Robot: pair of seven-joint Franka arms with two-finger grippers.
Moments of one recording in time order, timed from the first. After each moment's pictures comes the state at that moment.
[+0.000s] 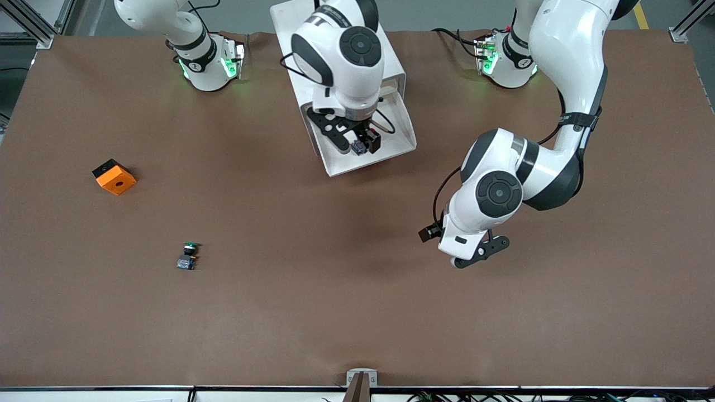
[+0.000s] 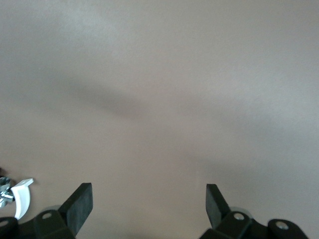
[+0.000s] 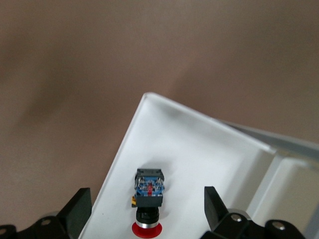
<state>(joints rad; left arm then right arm) -0.36 0.62 -0.13 -1.36 0.00 1.91 -0.88 0.91 0.43 -0.08 -1.43 0.07 1.74 1.59</state>
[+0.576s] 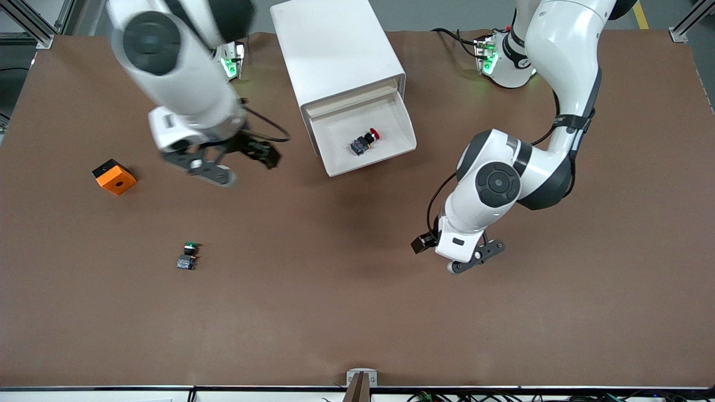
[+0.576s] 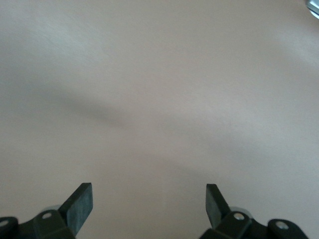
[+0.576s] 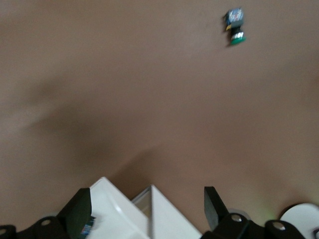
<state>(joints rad) -0.38 0.61 -0.15 -1.42 0.00 2.11 -0.94 0.52 0.26 -0.10 -1.33 0.07 1.50 0.75</state>
